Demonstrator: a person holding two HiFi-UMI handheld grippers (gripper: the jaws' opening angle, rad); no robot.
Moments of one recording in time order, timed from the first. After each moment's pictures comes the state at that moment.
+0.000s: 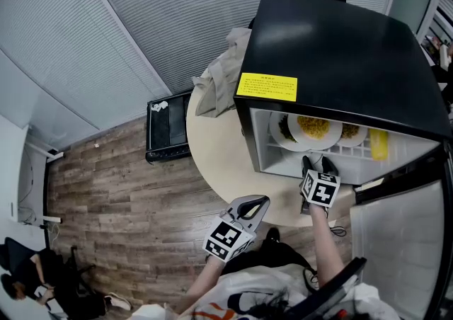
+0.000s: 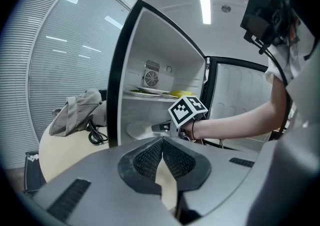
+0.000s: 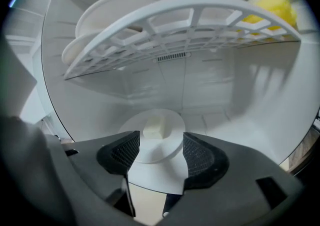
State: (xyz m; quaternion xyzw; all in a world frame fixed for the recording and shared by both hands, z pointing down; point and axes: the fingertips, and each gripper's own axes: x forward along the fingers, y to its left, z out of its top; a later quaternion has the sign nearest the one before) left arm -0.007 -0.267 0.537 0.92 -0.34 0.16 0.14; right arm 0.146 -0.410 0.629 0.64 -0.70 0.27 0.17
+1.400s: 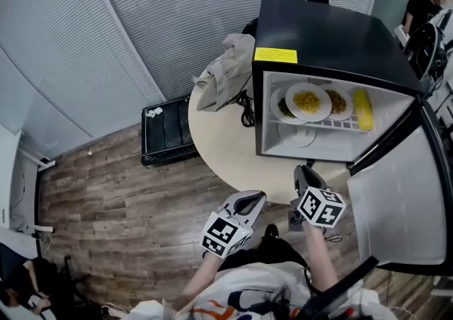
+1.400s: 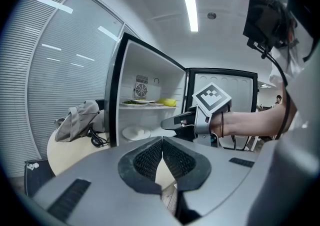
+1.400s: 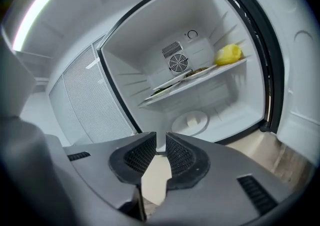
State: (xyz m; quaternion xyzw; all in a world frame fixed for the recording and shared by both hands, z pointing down) left arm -0.037 -0.191 0.504 0.93 -0.32 0.13 0.10; right arm 0.077 -0.271 0.537 0.59 -0.74 0.32 0.01
